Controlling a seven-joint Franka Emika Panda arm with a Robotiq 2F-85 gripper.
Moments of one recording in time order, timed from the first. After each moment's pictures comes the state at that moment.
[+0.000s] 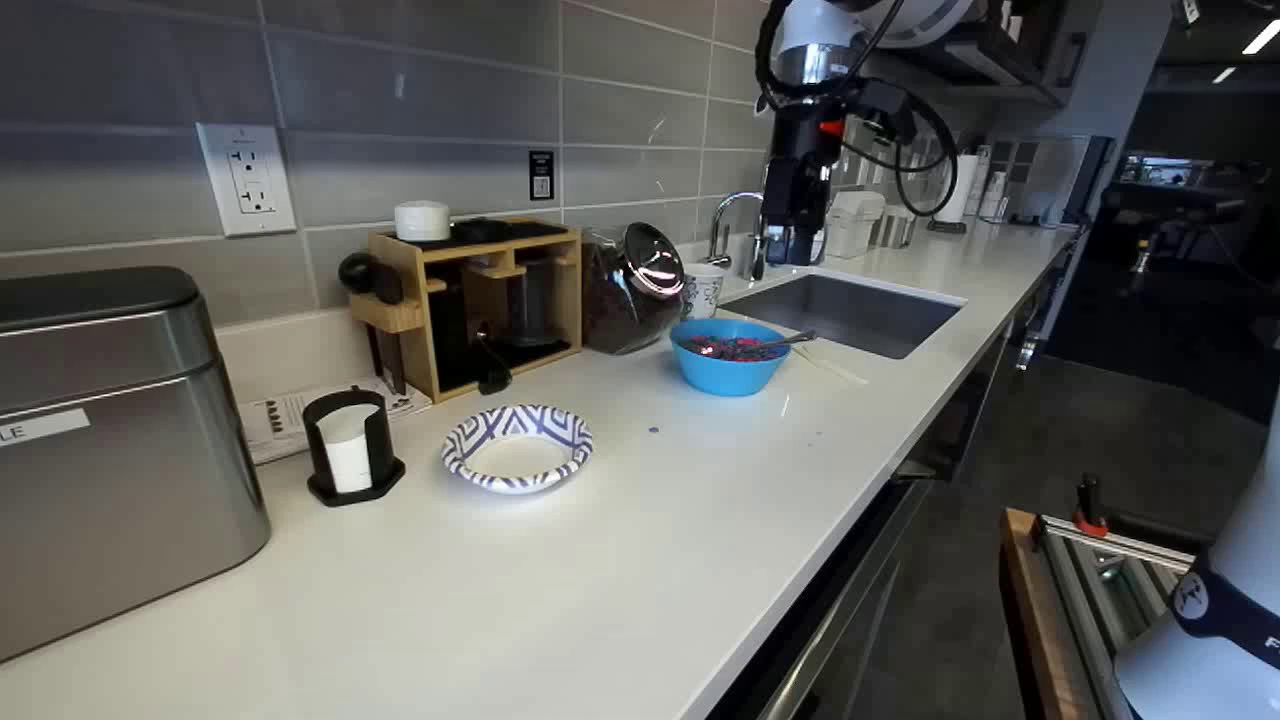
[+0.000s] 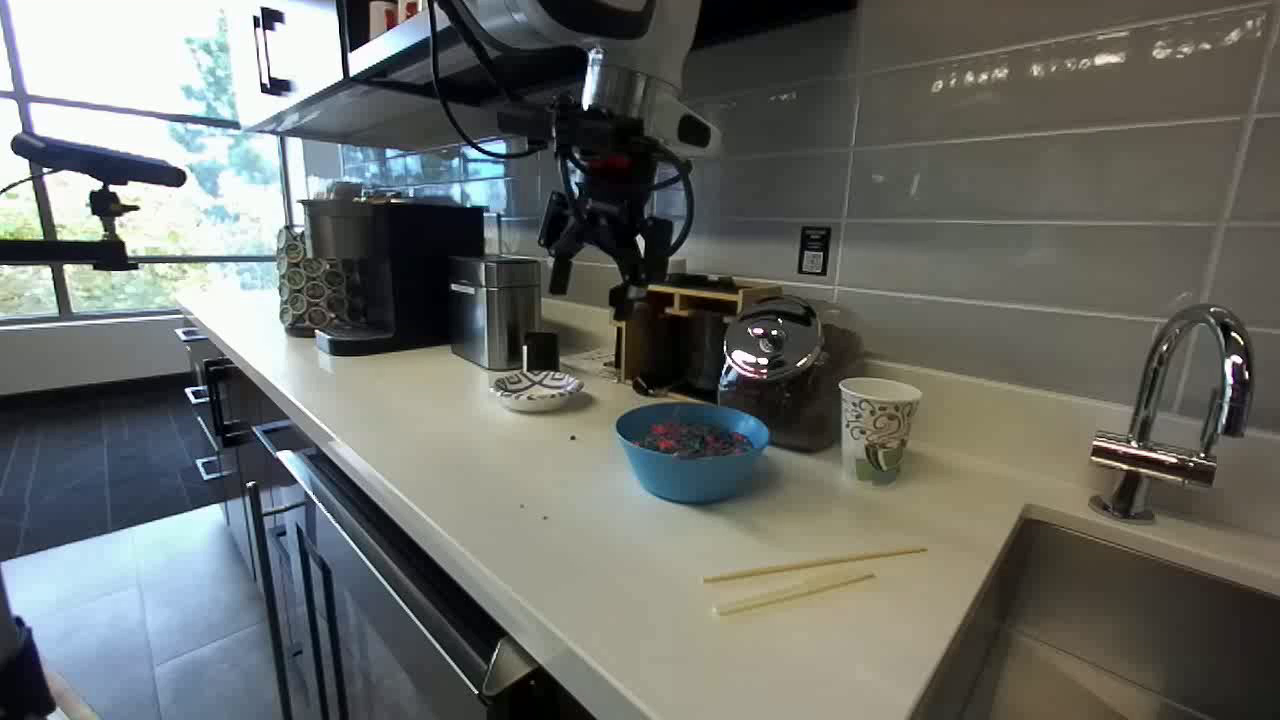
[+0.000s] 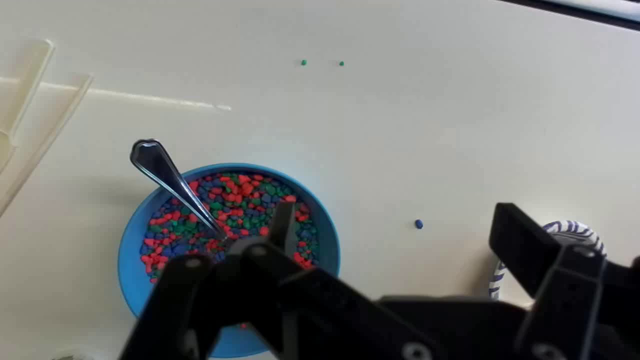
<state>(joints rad) -0.08 -0.23 -0.28 -2.22 0.09 1.90 -0.27</state>
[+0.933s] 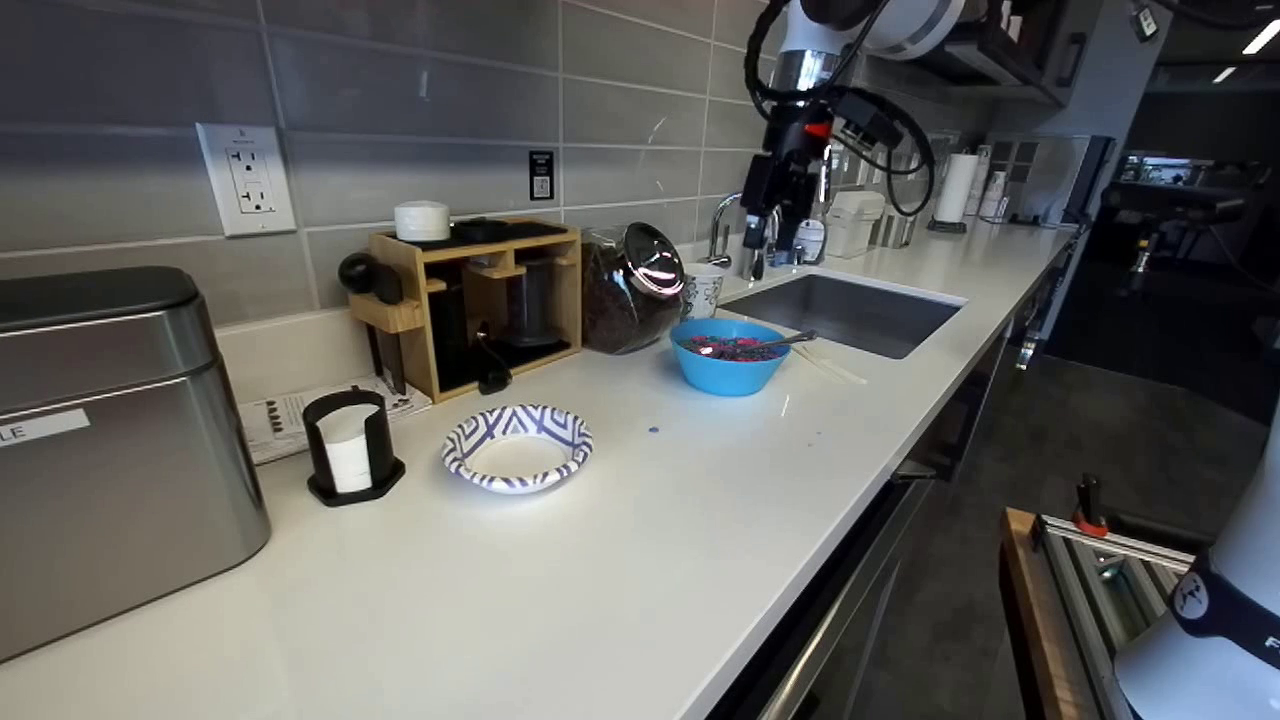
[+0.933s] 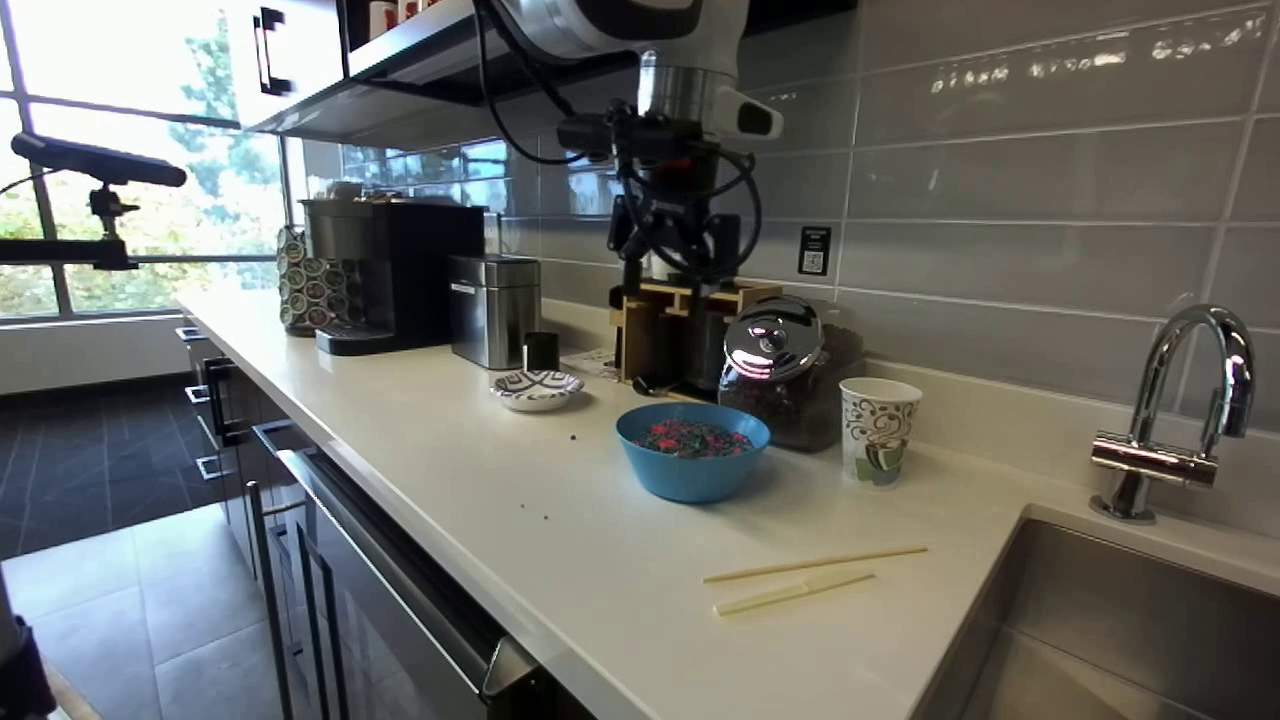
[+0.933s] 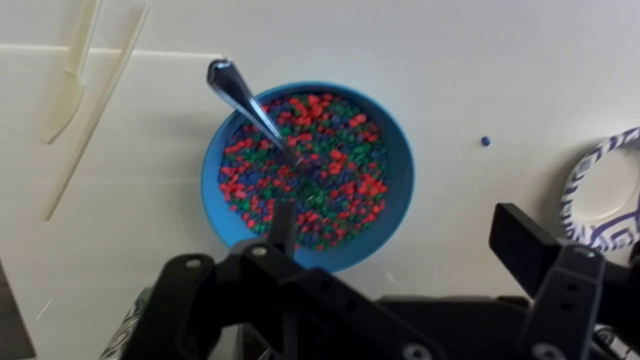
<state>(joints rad) -0.15 -0.15 -0.30 -2.16 0.11 2.05 -0.26</state>
